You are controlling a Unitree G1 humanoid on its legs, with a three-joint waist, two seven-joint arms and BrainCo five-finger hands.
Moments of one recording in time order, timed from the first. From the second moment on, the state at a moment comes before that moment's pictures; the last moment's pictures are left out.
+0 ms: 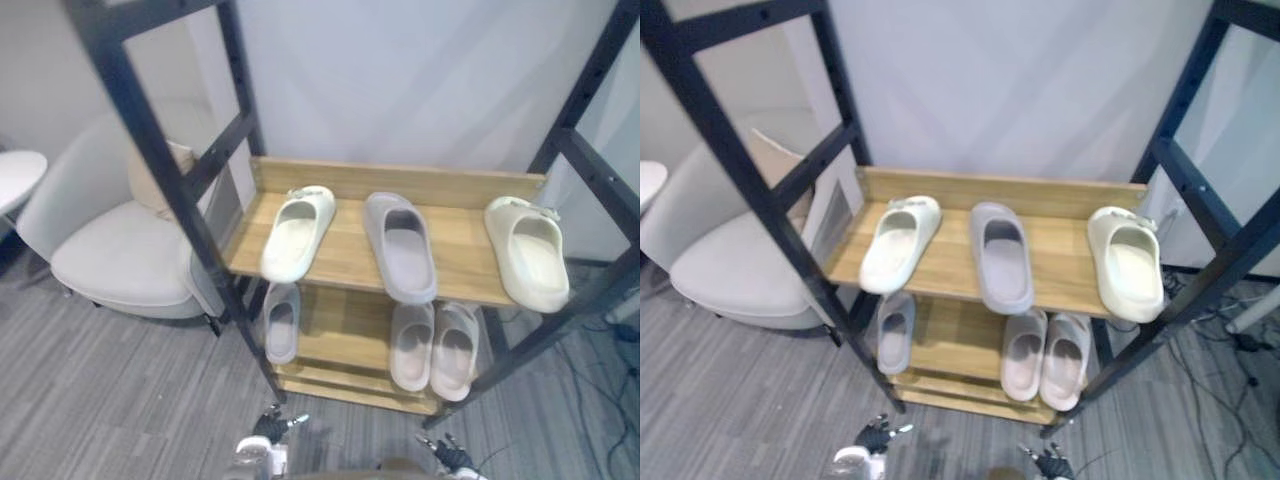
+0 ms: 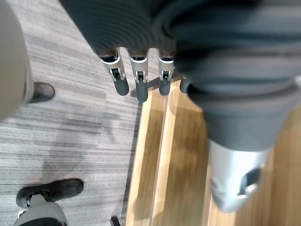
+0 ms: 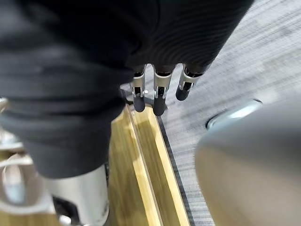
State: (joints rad) left arm -0.02 -0.05 0.02 1.15 -0.02 -0.08 0.04; right arm 0.11 -0.09 -0.28 1.09 0.23 -0.09 -0.02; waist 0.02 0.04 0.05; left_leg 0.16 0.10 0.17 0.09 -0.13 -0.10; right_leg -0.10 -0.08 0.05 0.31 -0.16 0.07
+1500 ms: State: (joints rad) left arm 0.02 0.00 -0.18 1.14 0.06 -0.11 0.03; right arm 0.52 -0.21 -0.33 -0.53 -0.04 -0.24 -0.01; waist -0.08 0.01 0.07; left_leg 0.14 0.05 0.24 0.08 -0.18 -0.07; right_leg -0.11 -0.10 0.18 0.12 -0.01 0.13
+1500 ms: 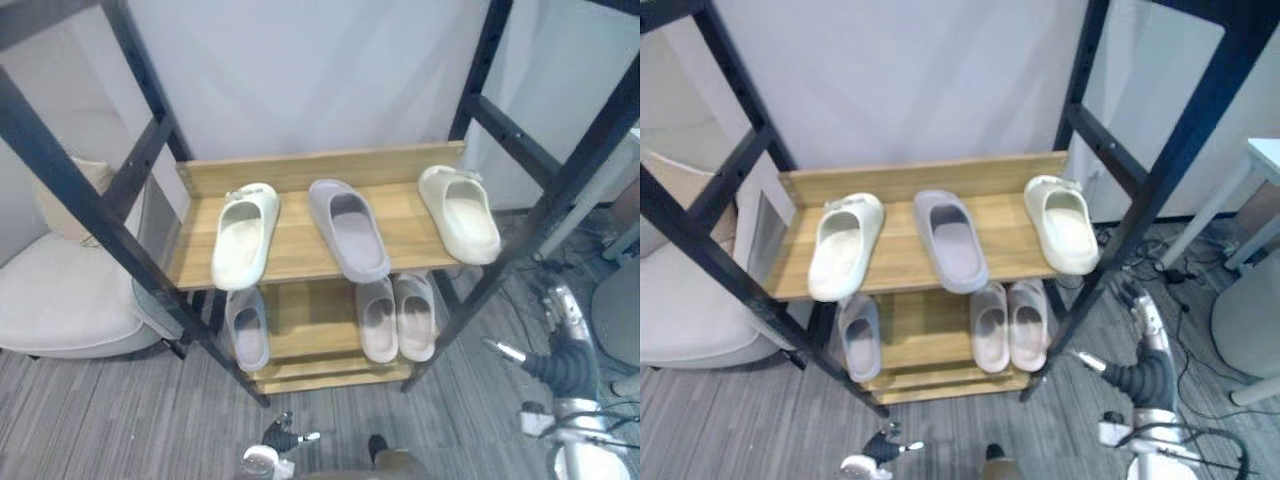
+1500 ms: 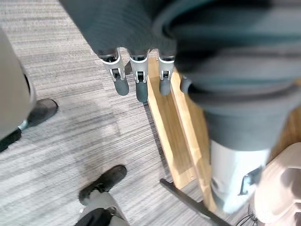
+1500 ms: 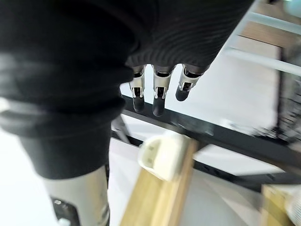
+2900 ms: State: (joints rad) left arm 0.01 0.07 -0.18 1.11 0.06 -0.12 0.01; right arm -0.28 -0.56 -0.10 0.18 0.09 -0.17 -0.04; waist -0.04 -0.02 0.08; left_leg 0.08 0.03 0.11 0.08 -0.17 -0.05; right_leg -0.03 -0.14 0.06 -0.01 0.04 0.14
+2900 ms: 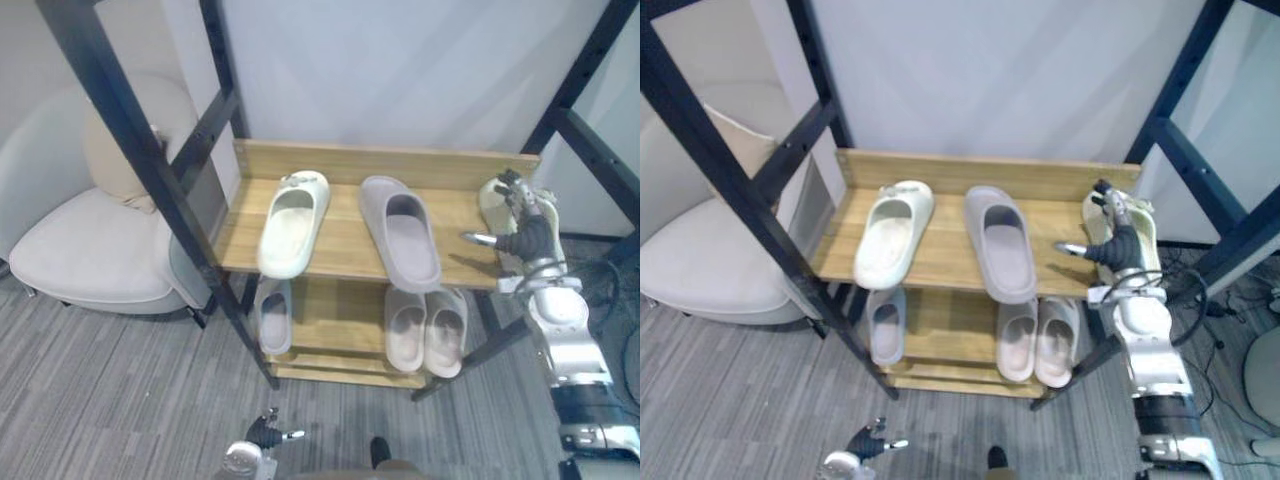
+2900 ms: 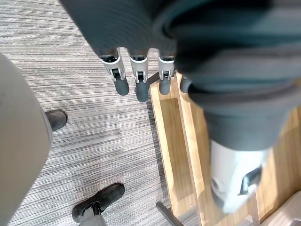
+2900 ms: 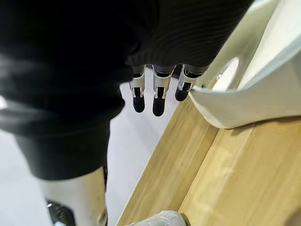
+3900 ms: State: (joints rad) left arm -0.02 0.07 -0.18 1.09 0.05 -0.10 0.02; right arm -0.52 -0.59 0.10 0.37 0.08 -0.13 0.00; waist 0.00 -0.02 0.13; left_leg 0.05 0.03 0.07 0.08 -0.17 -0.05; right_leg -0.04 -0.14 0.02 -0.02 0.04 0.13
